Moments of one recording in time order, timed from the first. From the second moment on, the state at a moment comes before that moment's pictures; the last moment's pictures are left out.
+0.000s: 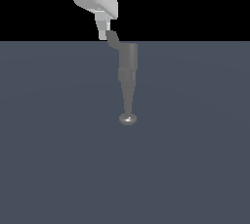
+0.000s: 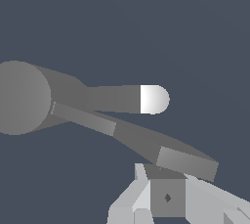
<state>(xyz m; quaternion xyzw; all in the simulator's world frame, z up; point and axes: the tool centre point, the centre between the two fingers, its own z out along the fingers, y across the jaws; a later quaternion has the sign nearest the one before) -0.098 0.044 0.301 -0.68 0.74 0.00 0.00</state>
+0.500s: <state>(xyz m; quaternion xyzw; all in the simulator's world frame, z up) -0.103 0.010 0.301 -0.68 0.73 0.00 0.00</state>
